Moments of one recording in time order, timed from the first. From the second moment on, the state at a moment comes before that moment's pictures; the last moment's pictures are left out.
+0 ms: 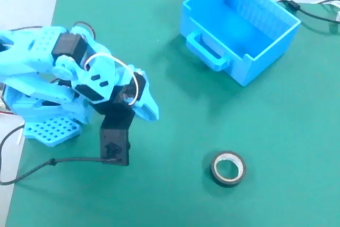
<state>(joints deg) 15.9 178.5 159.4 65.8 -2.5</state>
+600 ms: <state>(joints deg) 25.1 135.4 118.8 73.8 -2.5</state>
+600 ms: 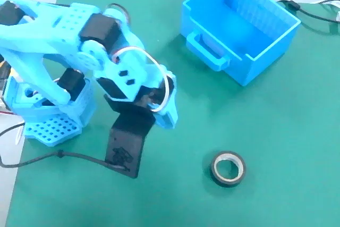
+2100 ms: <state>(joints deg) 22.1 70.6 77.3 81.5 -7.5</state>
